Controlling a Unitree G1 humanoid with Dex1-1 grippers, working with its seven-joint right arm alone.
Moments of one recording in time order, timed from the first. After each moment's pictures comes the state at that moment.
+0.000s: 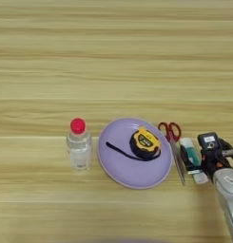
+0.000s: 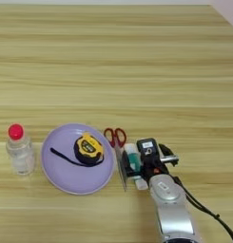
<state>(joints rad) 0.06 -0.26 -0.12 0.26 -0.13 0.16 0.14</state>
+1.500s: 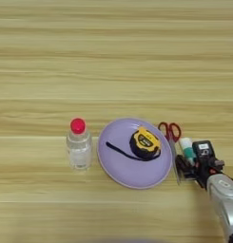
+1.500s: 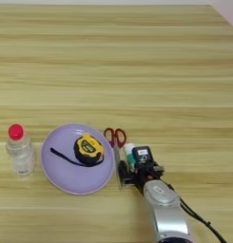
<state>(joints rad) 0.04 -0.24 -0.12 0.33 -0.03 0.23 0.19</state>
